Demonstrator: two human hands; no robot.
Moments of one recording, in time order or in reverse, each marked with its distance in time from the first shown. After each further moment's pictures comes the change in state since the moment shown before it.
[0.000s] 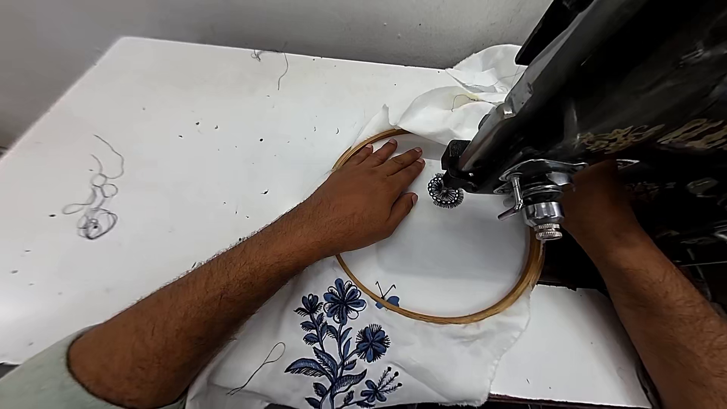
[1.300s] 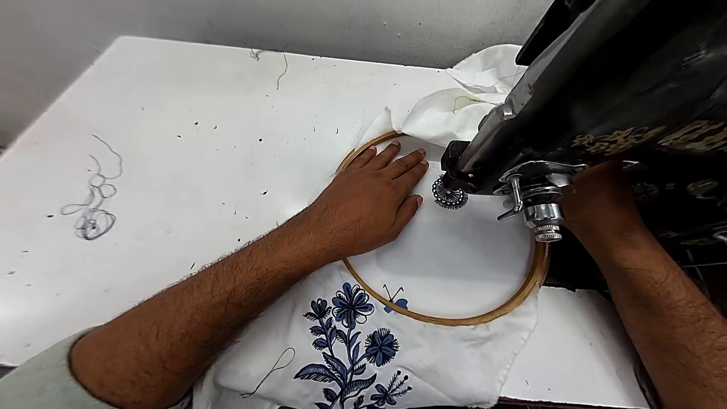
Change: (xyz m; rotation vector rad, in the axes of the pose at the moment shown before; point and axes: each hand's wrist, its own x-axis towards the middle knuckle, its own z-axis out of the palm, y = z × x) left_hand 0.002 0.005 0.004 0.014 0.031 -0.002; right_hand 0.004 0.008 0.001 -0.024 0.019 -0.029
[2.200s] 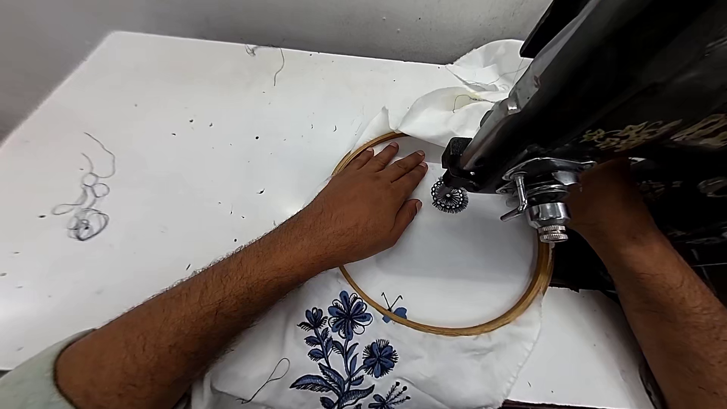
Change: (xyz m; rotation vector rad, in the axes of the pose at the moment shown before) left_hand -0.005 0.005 -0.003 0.011 -0.018 0.000; right_hand -0.002 -0.006 -0.005 -0.018 -0.055 0.031
